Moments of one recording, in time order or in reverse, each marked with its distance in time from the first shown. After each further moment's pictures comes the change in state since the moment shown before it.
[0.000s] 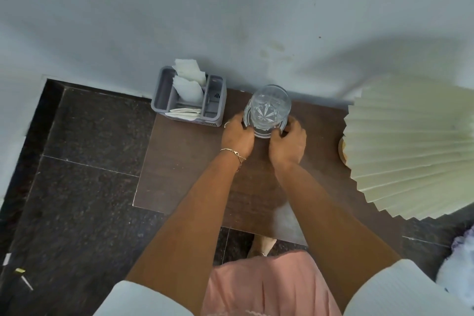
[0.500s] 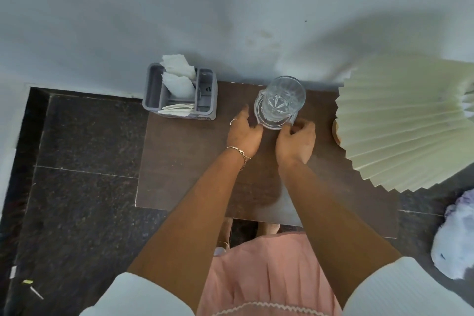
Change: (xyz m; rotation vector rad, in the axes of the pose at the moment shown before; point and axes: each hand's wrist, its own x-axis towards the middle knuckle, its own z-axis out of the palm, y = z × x) left_hand -0.010 -0.004 0.012 0.091 -0.170 -0.007; right_hand -0.012 0.014 -0.016 0.094 0.171 0.194
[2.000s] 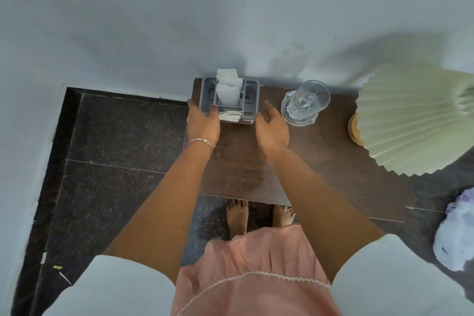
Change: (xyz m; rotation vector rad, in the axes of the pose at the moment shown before) left_hand -0.037 -0.017 -0.146 -0.064 0.359 -0.138; right_hand -0.097 -0.071 0.032 -0.009 -0.423 -0.097
